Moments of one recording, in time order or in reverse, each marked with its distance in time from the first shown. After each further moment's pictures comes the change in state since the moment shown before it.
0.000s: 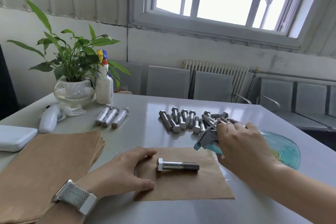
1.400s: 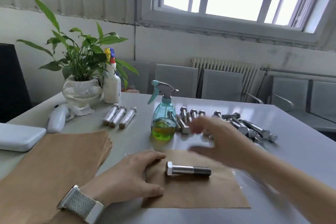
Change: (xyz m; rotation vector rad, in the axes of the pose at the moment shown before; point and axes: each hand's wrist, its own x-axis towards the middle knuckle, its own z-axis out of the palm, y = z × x) left_hand -0.002 0.006 -0.003 0.060 0.035 0.006; right_hand 0.047 -0.023 0.016 1.052 -0.029 -0.191
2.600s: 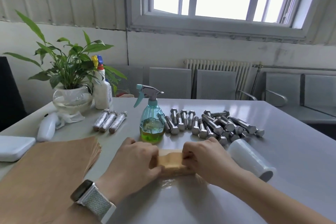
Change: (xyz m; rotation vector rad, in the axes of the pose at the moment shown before) left_hand 0.031 0.039 0.013 0.502 0.277 0.072; right_hand -0.032 0.010 0.031 -0.305 -0.111 0.233
